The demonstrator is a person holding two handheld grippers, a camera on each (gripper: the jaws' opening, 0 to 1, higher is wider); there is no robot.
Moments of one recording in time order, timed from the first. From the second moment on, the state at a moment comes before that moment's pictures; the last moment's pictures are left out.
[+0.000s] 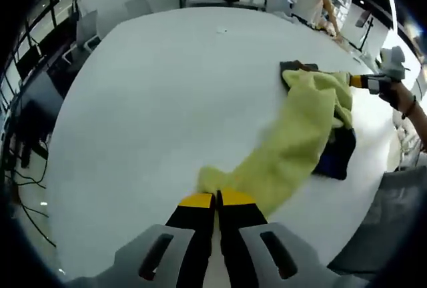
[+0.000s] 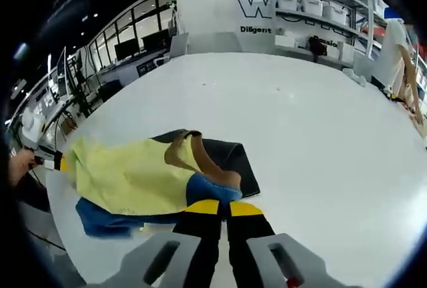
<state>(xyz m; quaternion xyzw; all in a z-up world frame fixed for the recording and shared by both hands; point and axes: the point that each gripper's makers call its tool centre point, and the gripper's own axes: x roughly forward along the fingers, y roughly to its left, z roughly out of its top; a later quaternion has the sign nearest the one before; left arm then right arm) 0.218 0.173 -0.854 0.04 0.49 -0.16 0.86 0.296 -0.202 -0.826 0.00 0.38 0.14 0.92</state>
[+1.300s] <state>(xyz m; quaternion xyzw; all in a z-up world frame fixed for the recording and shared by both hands) 0.313 0.099 -0.807 0.05 0.38 -0.22 0.90 0.285 -0.219 -0.835 0.01 0.40 0.13 0.91</state>
